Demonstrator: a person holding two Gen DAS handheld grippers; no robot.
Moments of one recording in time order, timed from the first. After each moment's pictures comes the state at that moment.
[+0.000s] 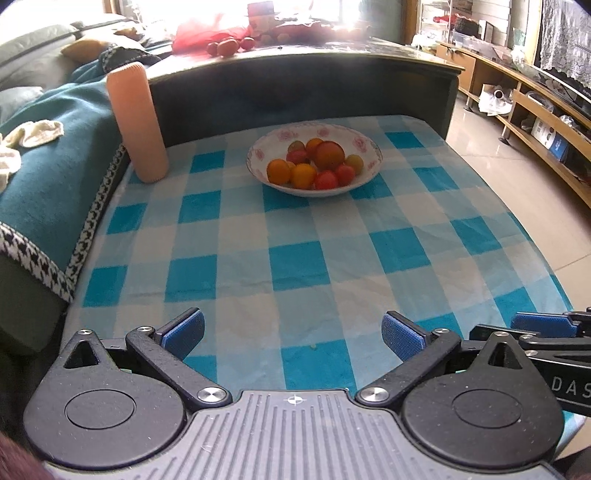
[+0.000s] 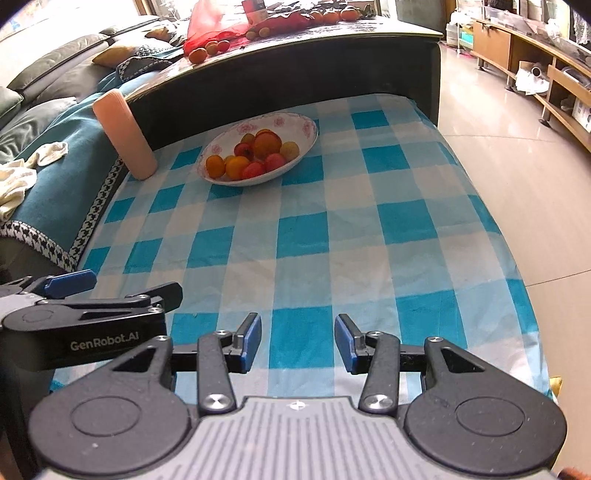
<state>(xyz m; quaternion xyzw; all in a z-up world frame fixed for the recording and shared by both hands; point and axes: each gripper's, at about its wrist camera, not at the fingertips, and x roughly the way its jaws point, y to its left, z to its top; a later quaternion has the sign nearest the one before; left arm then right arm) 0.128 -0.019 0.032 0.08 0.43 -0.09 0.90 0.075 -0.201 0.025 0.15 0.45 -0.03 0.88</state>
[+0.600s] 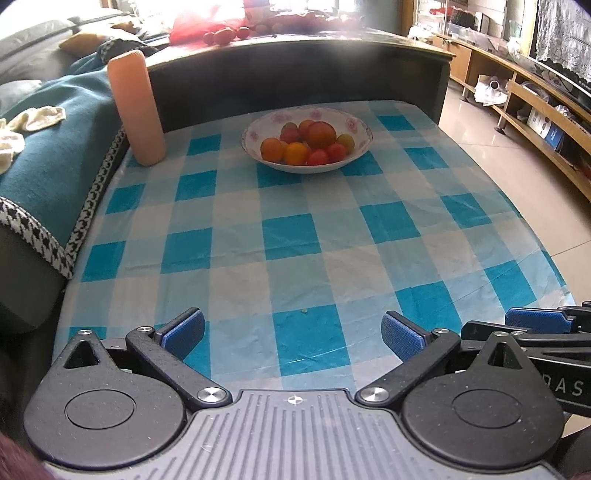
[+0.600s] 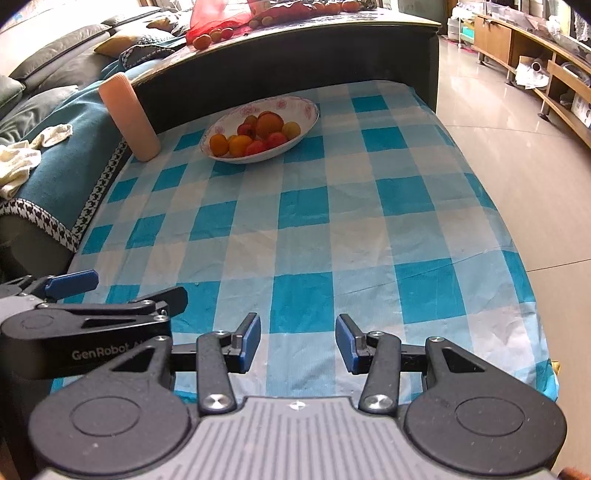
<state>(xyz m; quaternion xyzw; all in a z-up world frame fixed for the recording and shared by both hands) 0.107 -0.020 0.026 0.08 0.44 -0.09 0.89 0.055 -0.194 0.018 0.14 0.46 -0.03 0.87</state>
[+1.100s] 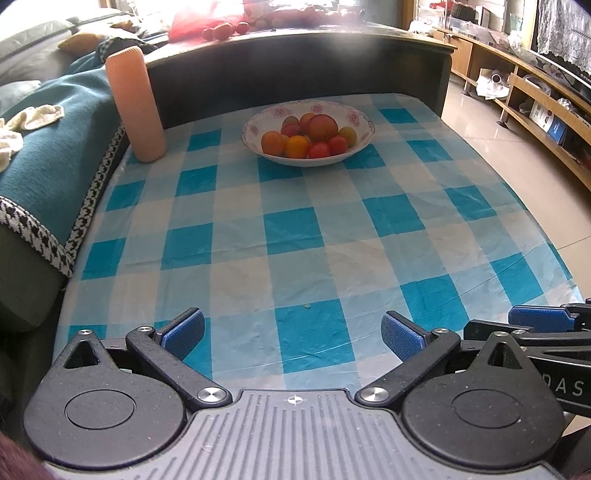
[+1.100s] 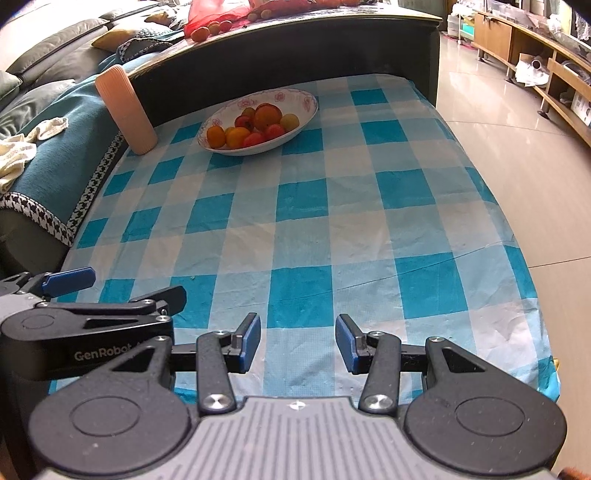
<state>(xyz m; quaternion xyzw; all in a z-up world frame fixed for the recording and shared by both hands) 0.108 -0.021 0.020 0.09 0.44 -0.09 0.89 0.059 -0.191 0.013 0.14 0.47 -0.03 0.87</state>
